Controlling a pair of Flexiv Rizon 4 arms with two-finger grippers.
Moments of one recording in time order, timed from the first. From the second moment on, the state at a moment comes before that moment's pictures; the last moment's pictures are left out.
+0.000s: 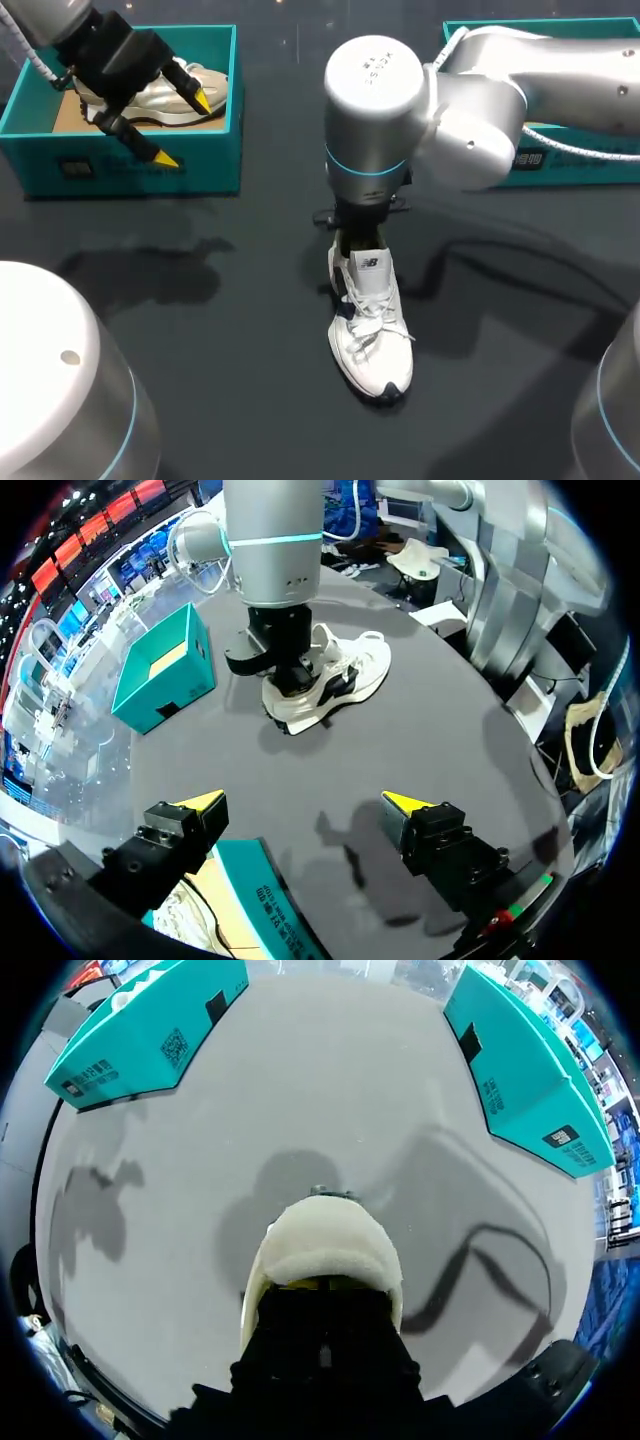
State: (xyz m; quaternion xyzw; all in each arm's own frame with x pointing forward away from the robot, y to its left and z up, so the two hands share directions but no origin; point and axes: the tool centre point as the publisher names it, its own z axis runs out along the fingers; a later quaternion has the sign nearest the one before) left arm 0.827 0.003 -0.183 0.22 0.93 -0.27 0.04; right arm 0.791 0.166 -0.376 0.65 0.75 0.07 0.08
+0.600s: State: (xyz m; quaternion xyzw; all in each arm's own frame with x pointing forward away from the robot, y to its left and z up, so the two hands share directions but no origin) left arm 0.827 0.003 -0.183 0.22 0.93 -0.27 0.04; right arm 0.784 0.169 -0.378 0.65 0.76 0.04 0.09
